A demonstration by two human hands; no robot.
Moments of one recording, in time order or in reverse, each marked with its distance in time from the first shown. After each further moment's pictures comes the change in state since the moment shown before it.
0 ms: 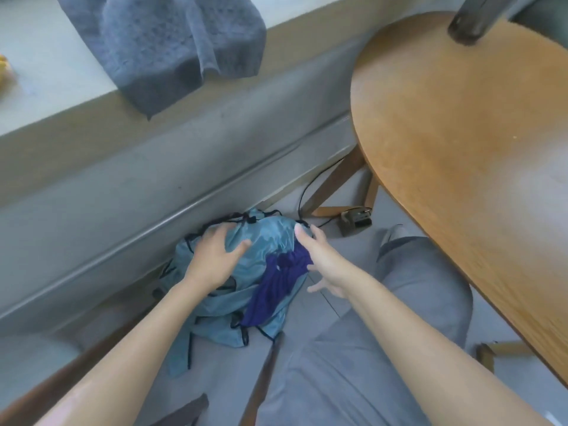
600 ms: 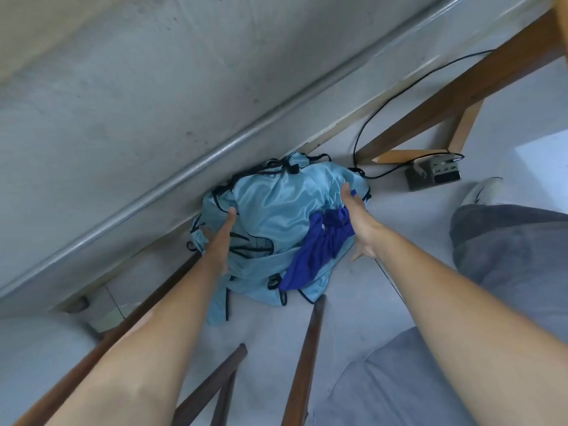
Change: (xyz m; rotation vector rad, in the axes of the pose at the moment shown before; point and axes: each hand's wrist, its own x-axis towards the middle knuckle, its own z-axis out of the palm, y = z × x) left_hand 0.073 -0.179 0.081 -0.765 0.070 -1.064; right_hand 0.180 0.044 0.018 0.026 -0.029 0.274
